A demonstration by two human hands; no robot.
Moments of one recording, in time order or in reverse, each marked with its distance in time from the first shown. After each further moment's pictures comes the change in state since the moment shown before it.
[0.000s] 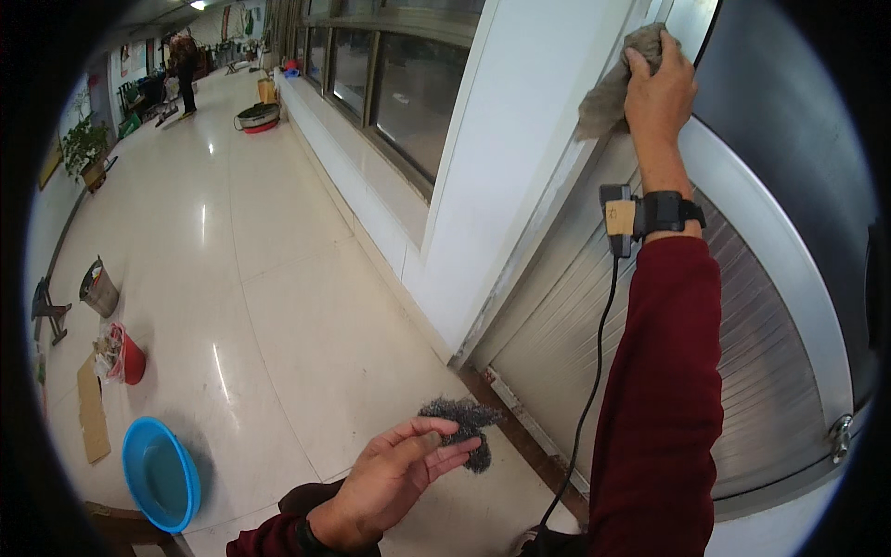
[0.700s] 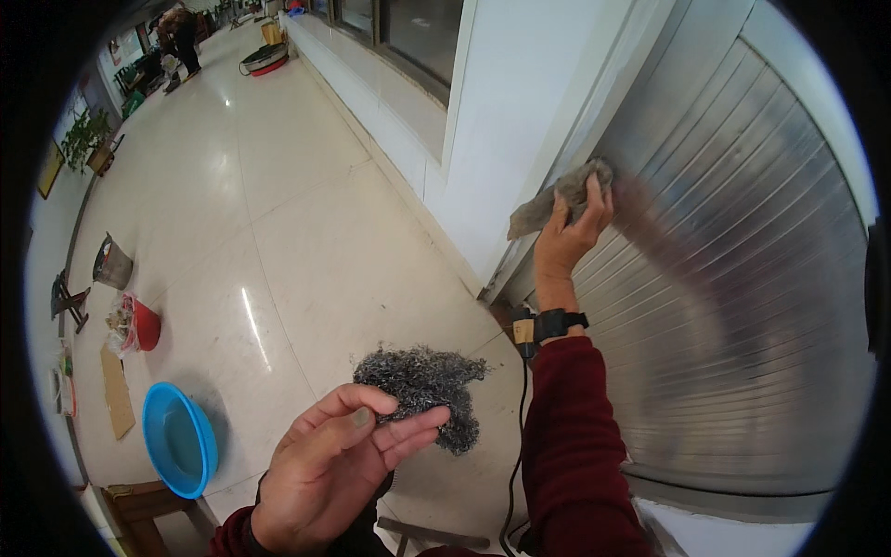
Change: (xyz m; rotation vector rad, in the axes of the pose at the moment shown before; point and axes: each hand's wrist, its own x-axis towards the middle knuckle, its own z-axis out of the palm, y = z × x) left_hand -0.002 0.011 -0.004 0.122 0.219 0.164; right_hand -0.393 -0.033 -0.030 0.311 -0.175 0.385
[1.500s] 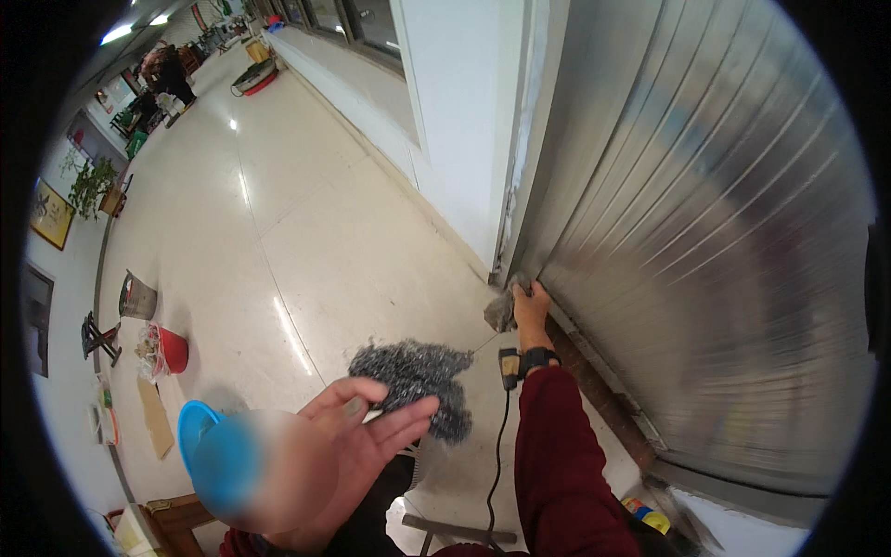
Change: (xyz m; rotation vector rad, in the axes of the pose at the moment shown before) left_hand 0.039 -0.032 0.021 0.112 0.047 -0.005; right_hand -0.222 0.084 -0.043 0.063 -0.683 1.229
